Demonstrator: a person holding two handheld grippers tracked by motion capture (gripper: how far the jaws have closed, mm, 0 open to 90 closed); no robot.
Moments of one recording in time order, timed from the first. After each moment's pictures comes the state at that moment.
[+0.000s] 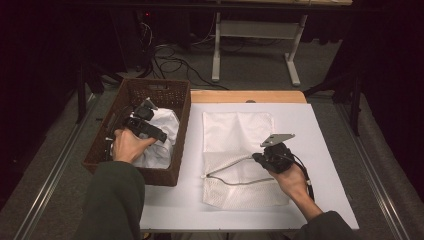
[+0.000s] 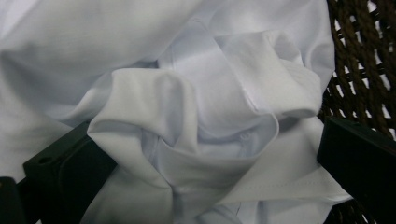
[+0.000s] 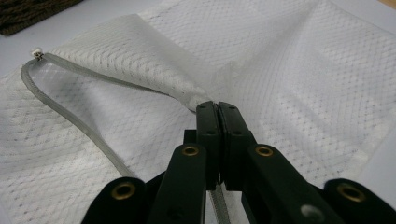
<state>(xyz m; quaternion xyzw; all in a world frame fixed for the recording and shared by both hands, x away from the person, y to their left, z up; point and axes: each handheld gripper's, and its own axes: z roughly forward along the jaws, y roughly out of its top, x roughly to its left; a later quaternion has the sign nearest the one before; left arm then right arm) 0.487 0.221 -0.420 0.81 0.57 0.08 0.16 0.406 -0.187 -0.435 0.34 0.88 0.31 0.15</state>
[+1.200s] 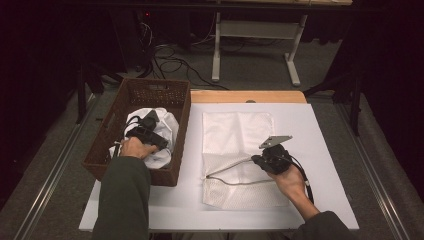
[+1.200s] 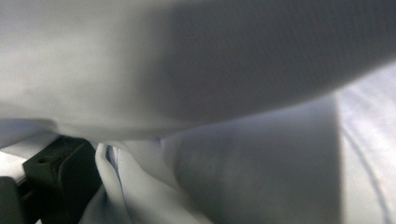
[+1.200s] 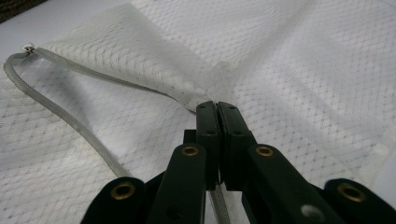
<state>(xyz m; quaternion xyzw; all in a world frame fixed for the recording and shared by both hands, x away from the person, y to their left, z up) 0.513 0.231 -0.492 0.78 0.62 0.03 0.07 0.412 -0.188 -0.450 0.34 0.88 0.30 0.14</state>
